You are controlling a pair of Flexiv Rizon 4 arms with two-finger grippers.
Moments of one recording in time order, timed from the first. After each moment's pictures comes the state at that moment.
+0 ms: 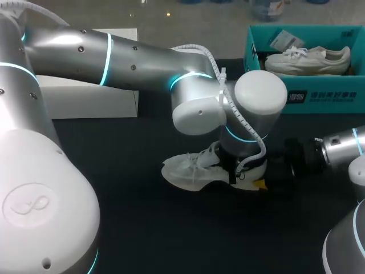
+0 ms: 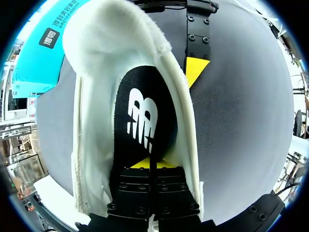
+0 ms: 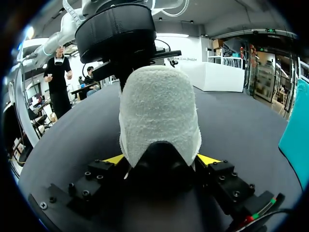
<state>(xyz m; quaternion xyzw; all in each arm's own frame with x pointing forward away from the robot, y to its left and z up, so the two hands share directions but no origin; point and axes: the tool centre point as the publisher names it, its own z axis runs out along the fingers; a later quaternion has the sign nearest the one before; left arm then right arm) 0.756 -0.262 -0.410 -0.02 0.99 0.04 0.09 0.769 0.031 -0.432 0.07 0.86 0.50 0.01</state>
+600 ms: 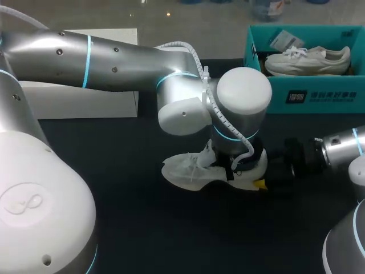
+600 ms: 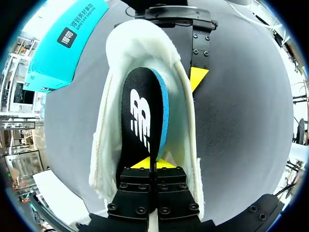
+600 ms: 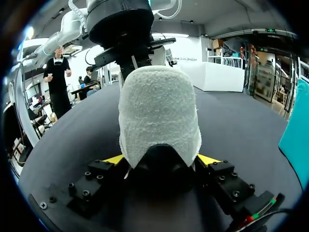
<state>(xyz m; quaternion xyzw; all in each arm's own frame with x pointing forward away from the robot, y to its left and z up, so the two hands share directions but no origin) 0.757 -0.259 -0.387 -0.05 0.99 0.00 0.12 0.769 0.031 -0.432 0.07 0.86 0.50 0.01</state>
